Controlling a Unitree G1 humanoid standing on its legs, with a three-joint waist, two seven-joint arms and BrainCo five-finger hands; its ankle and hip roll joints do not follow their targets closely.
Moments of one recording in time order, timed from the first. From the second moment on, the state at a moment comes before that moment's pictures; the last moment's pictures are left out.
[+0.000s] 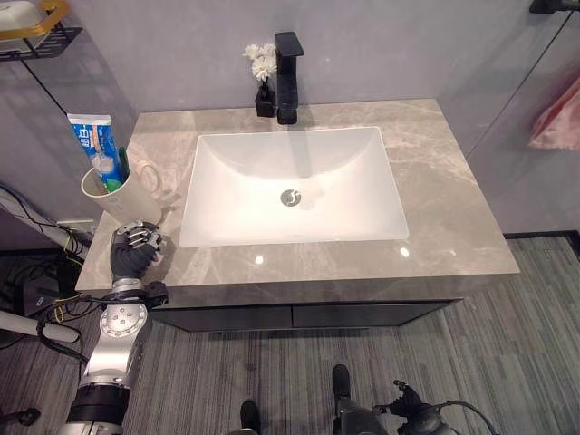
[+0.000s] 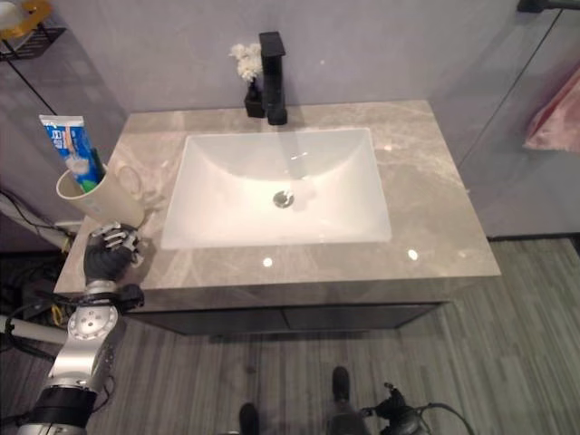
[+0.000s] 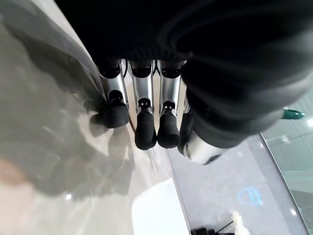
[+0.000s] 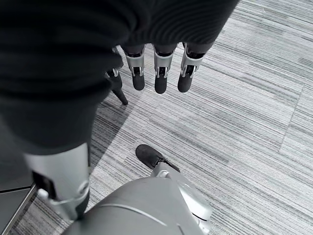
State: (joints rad) left arm -0.12 0.51 0.06 0.21 -0.29 -0.14 0.31; right arm -0.08 -0.26 0.33 1.21 -0.15 -0.02 -0.17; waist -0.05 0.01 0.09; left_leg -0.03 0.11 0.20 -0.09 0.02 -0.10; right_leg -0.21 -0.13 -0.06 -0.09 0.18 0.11
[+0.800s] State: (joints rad) left arm -0.31 0.55 0.07 0.25 -0.26 -0.15 0.44; right arm -0.09 -0.27 0.34 1.19 -0.13 -0.02 -0.19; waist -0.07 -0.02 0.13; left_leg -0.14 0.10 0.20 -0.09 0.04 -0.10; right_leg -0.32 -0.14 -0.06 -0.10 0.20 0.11
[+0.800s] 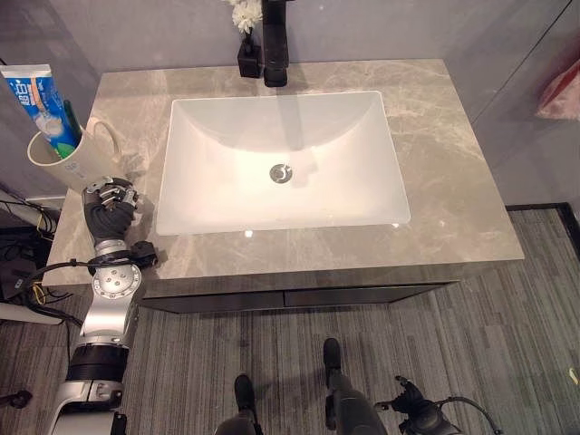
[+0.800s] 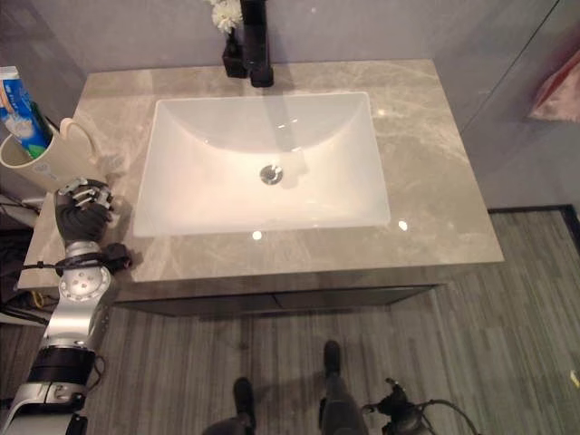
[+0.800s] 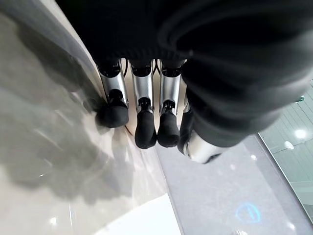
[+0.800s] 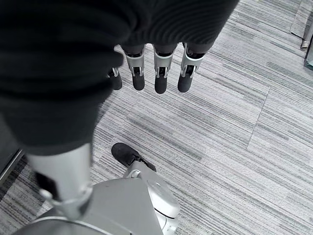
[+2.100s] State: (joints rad) left arm -0.27 0.63 0.17 0.42 -0.16 -0.12 0.50; right arm -0.04 -0.28 0.33 1.21 -0.13 -0.03 -0.19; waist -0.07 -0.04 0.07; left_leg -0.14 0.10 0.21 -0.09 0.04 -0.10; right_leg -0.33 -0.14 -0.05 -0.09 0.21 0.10
